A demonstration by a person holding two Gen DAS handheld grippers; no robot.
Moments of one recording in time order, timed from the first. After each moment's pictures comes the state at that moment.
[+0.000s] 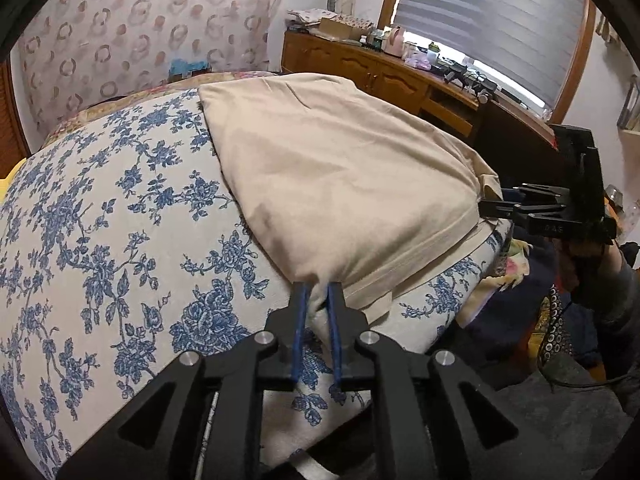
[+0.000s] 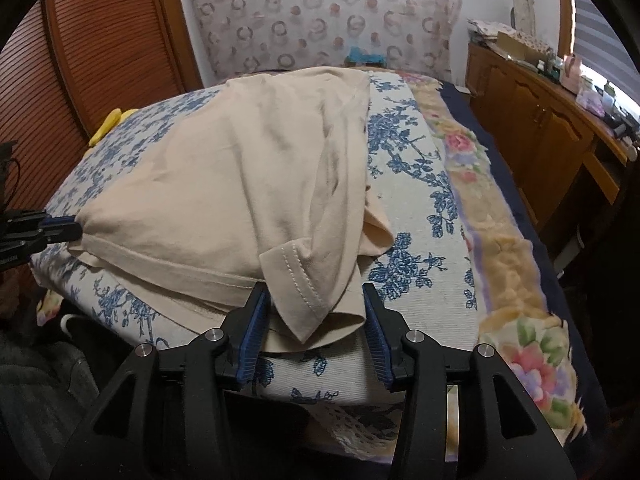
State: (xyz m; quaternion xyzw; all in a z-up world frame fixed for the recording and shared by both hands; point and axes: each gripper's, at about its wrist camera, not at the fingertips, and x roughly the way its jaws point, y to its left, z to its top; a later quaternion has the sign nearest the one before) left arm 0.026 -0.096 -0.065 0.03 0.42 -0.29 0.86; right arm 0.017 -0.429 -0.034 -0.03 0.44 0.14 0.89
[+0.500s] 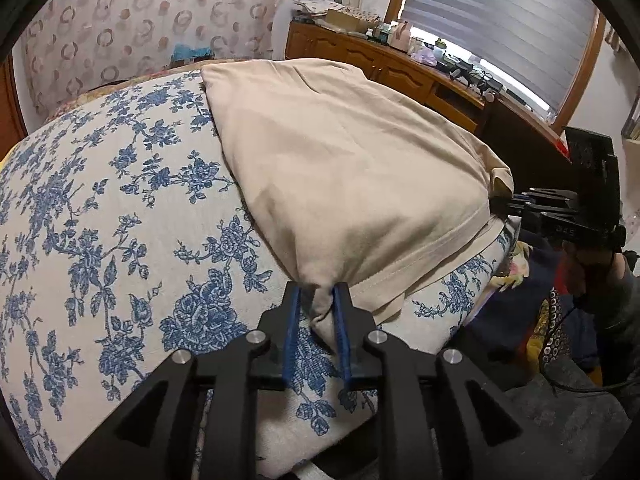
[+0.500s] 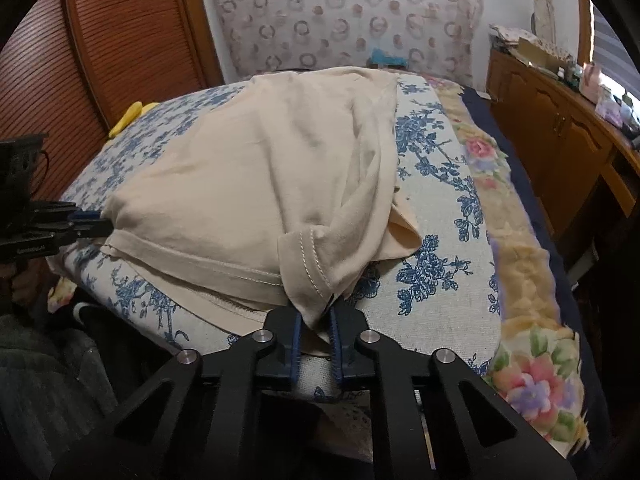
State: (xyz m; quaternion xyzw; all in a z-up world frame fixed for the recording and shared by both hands) left arm 0.035 -0.094 -0.079 0.01 0.44 -0.29 0.85; right arm 0.015 -0.422 -0.035 -0.03 0.43 0.17 0.88
